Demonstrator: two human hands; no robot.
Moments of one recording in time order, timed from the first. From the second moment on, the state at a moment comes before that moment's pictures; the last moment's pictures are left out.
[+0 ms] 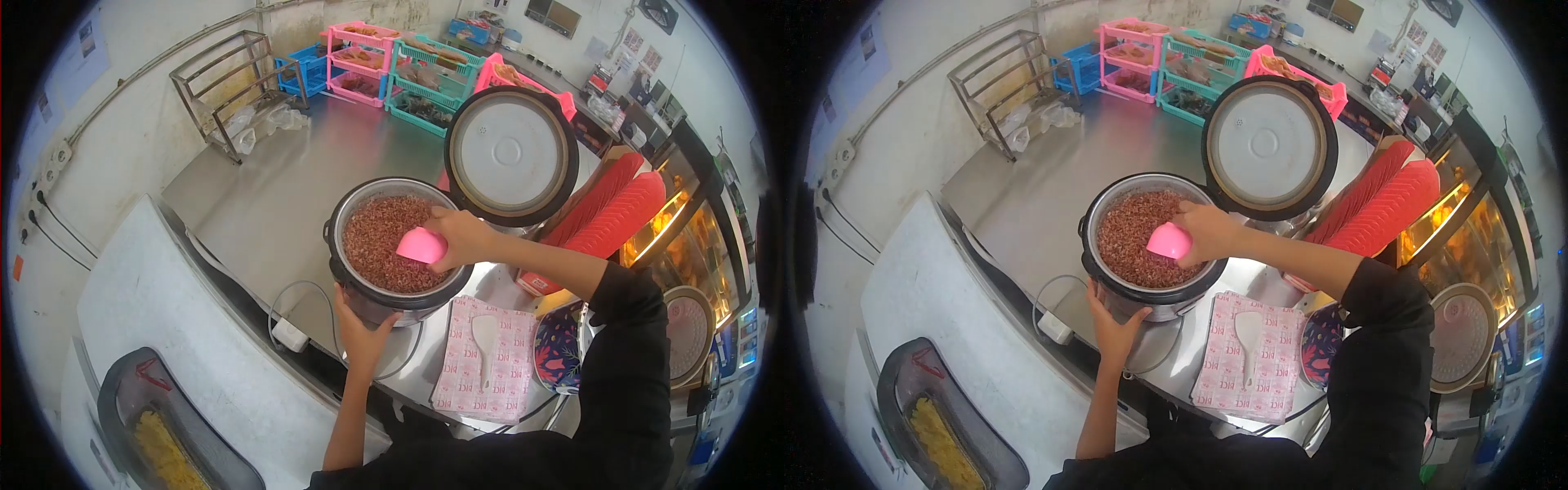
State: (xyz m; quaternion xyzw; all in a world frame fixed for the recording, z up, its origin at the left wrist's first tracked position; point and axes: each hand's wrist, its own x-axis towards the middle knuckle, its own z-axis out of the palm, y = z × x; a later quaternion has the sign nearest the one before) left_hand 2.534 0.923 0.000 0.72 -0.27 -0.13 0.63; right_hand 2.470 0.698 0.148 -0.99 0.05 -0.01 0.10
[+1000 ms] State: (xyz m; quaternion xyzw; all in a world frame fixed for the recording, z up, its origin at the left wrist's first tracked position) left_hand 2.535 0.922 0.004 0.74 -0.27 -0.10 0.61; right_hand 2.524 0.656 0.124 -0.82 0.06 0.39 0.40
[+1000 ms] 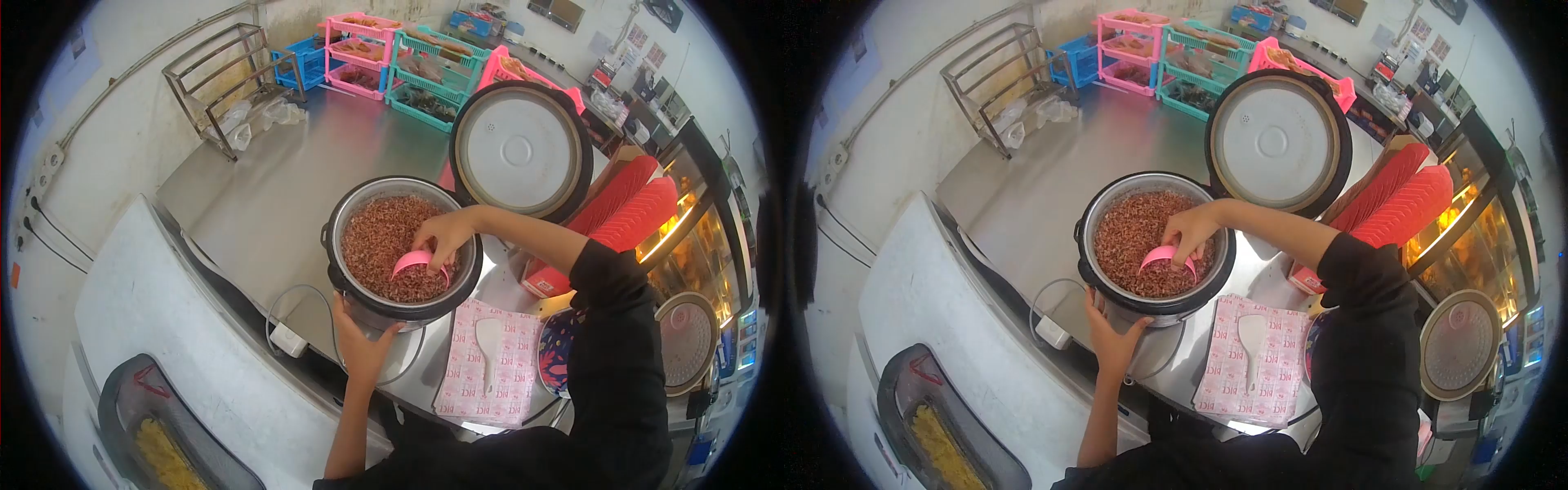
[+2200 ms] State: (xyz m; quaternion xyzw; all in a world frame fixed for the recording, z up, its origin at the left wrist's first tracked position) left_hand 2.565 0.783 0.100 0.23 0.01 -0.53 0.82; right_hand 2.391 0.788 0.113 -0.60 0.30 -0.33 0.67
